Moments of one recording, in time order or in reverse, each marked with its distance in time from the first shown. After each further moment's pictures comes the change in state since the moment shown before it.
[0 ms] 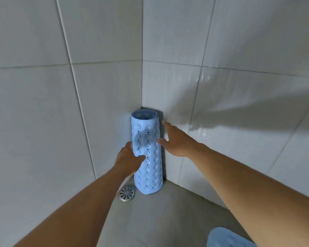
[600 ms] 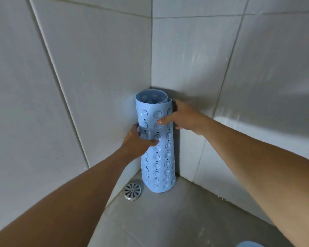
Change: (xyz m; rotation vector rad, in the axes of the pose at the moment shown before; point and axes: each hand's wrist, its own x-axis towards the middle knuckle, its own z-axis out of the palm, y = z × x) left_hand 0.090 -0.033 0.035 -0.352 0.009 -0.001; right_hand 0.114 0.037 0.037 0.581 -0.081 0.018
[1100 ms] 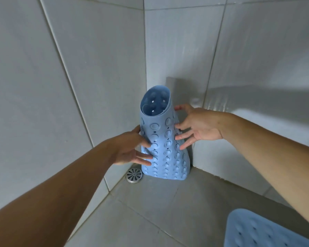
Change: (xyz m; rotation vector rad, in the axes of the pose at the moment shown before) left_hand -0.057 -0.007 -0.028 -0.373 -0.560 -0.347; right_hand -0.092 0.013 -0.005 0.341 -0.181 0.375
